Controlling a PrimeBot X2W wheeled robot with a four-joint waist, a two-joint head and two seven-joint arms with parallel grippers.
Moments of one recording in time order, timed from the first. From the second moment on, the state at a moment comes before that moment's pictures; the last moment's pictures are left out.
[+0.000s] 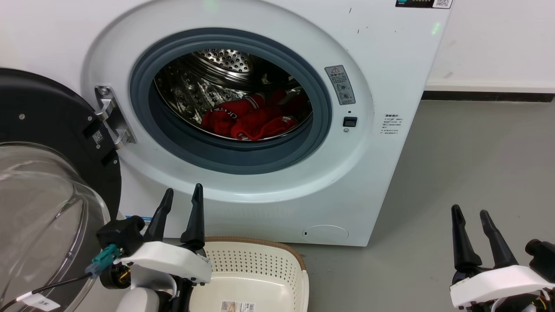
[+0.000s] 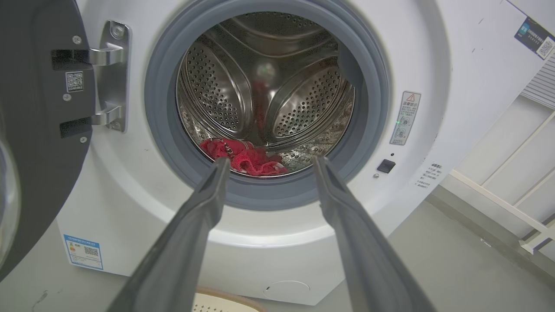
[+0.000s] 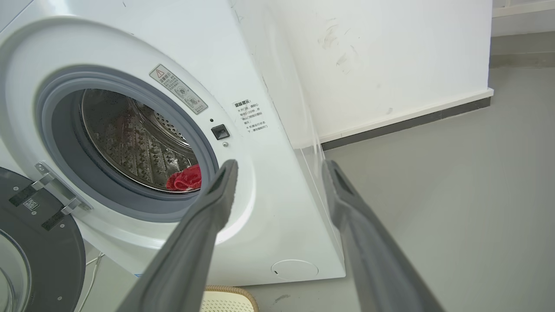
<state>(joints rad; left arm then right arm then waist) -0.13 0.08 -0.10 0.18 -0.49 -0.07 -0.14 0.03 -0.05 -0.08 0.08 0.43 0.13 -0.10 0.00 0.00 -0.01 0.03</state>
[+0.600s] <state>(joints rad) -0.15 0.11 -0.14 0.21 -0.33 -0.03 -0.19 0.04 -0.05 -0.09 0.07 0.24 0.13 -0.10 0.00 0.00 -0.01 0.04</state>
